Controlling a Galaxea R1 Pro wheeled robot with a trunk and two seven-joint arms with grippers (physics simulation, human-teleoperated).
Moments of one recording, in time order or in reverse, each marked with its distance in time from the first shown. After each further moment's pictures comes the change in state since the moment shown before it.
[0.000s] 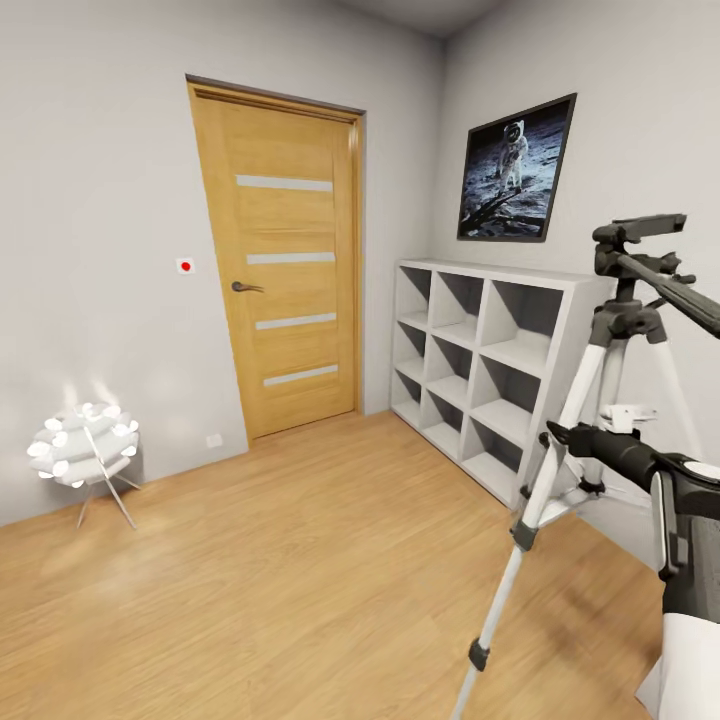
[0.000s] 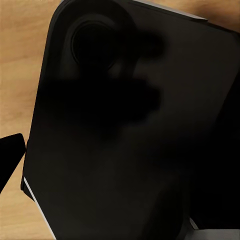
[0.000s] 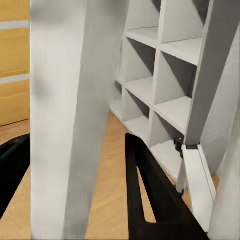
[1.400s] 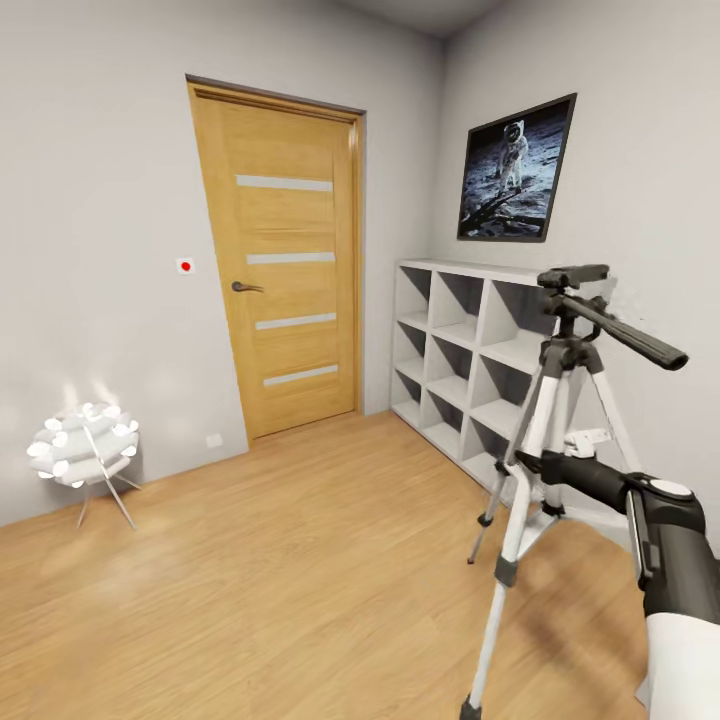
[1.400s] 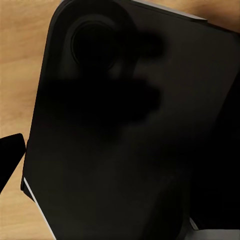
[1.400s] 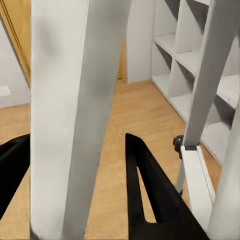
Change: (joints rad) left arm -0.001 0.000 0.000 0.000 0.000 0.000 0.000; right arm -0.003 0.014 -0.005 0.207 0.070 -0.123 0.203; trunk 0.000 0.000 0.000
